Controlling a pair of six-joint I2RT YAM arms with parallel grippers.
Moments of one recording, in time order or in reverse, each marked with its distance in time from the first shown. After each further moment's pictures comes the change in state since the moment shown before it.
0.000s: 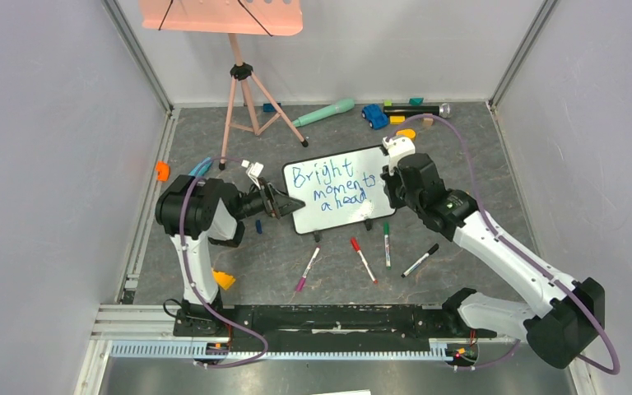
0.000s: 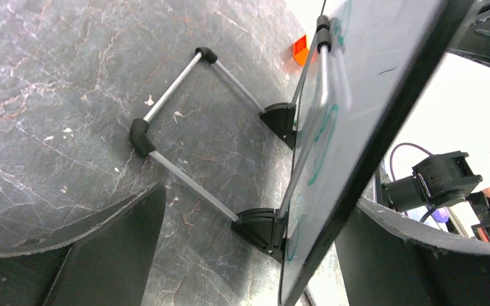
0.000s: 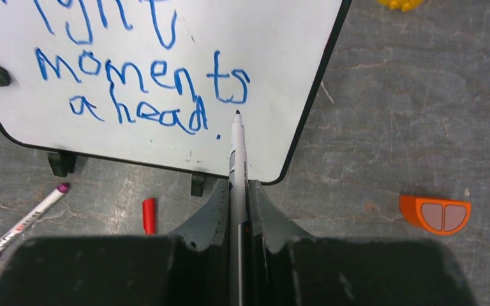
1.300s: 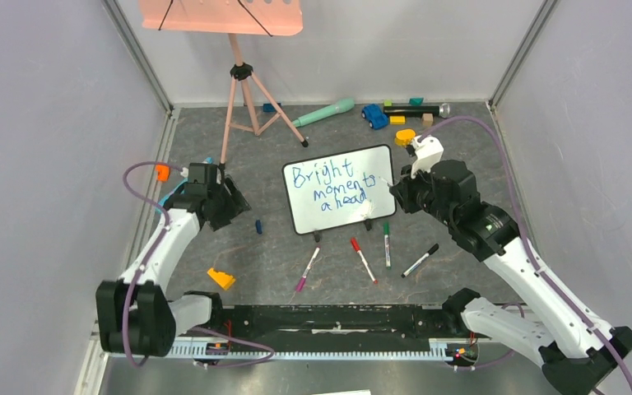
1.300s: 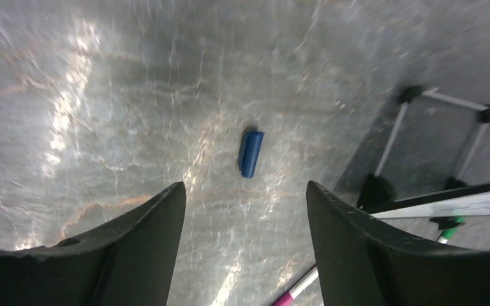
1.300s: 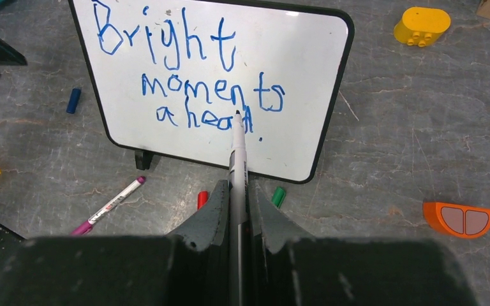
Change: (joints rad) left arm 0.077 -0.971 0.268 -2.091 -0.957 0.100; right arm -0.008 -0.220 0.065 -0.096 -0.125 0.062
